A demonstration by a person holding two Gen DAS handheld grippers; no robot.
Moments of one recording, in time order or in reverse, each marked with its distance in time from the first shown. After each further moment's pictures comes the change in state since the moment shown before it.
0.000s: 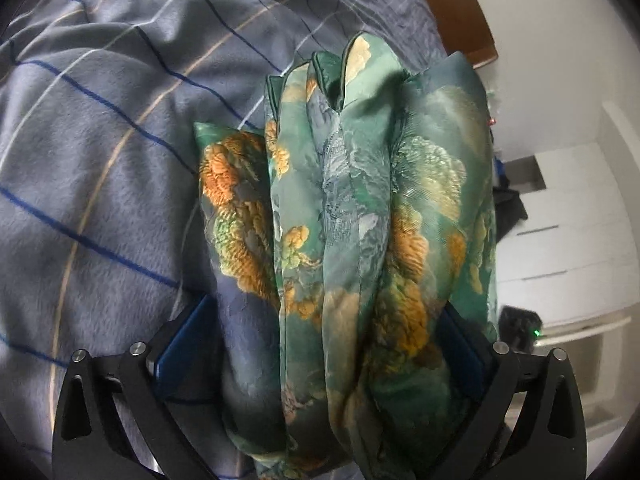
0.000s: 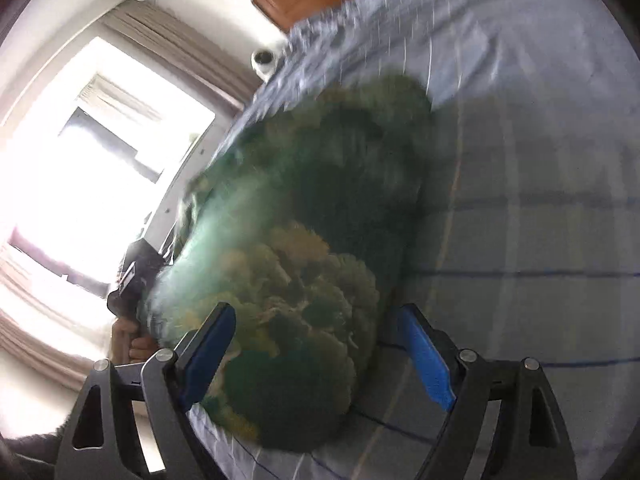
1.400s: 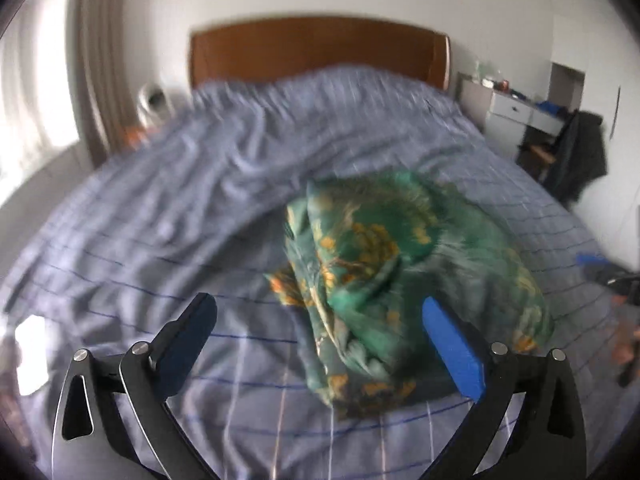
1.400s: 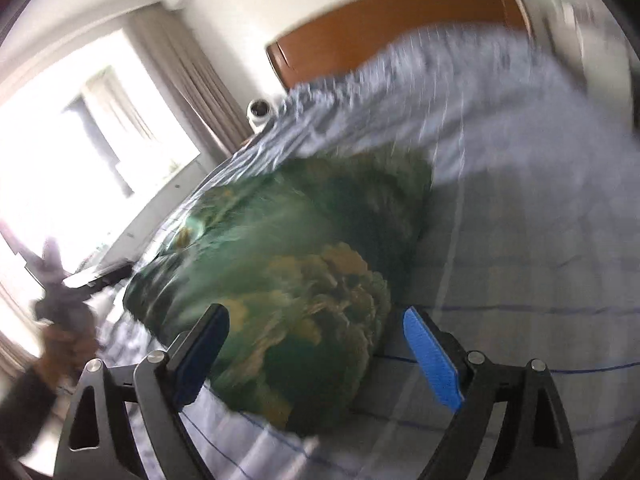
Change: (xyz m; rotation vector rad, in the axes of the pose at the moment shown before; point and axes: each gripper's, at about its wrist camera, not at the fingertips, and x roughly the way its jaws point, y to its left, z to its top) left arm -0.012 -0.194 -0.021 0.678 -0.553 0.593; right arm -0.065 0.014 0.085 -0.291 -0.327 -0.260
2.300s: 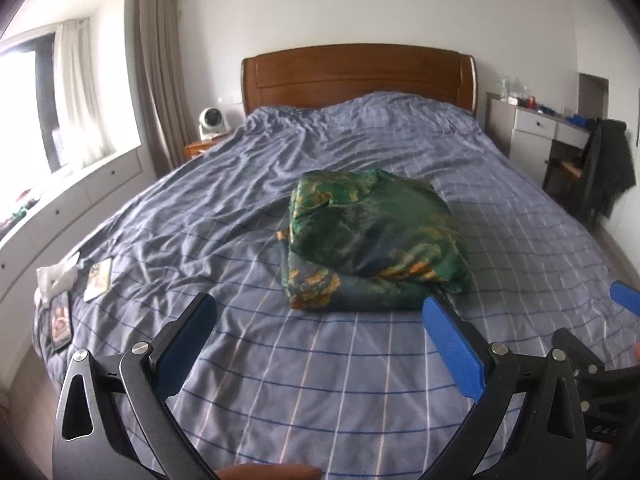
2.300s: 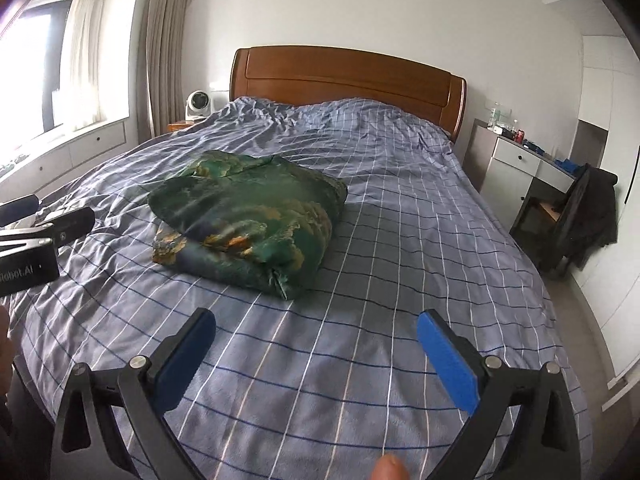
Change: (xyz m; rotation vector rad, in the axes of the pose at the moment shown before) left arm -0.139 -0.103 -0.061 -0.062 -0.048 0.171; right arm -0.147 0.131 -0.105 -0.230 -0.056 -0.479
